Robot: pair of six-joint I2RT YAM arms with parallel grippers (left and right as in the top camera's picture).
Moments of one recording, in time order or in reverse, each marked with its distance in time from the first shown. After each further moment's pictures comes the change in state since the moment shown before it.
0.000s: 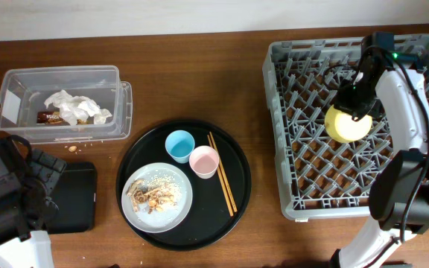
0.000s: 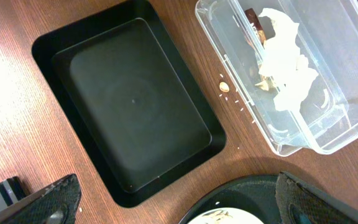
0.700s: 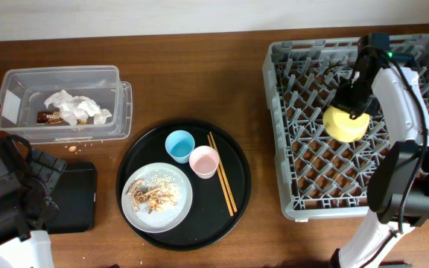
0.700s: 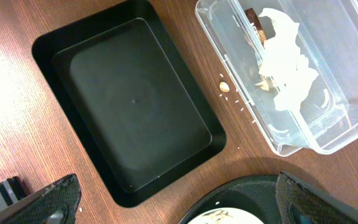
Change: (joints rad) left arm 0.000 0.000 0.000 0.000 0.000 0.000; right arm 0.000 0.048 0.026 0.018 0.013 0.021
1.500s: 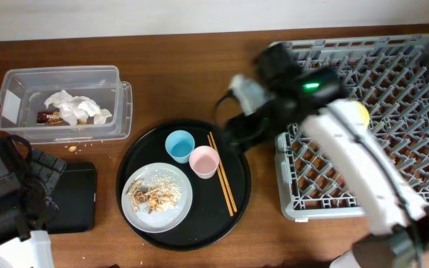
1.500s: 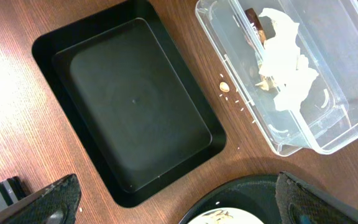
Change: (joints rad) left arm 0.000 0.000 0.000 0.000 0.000 0.000; right arm 0.660 -0.269 0.049 -0.208 -0.434 -0.267
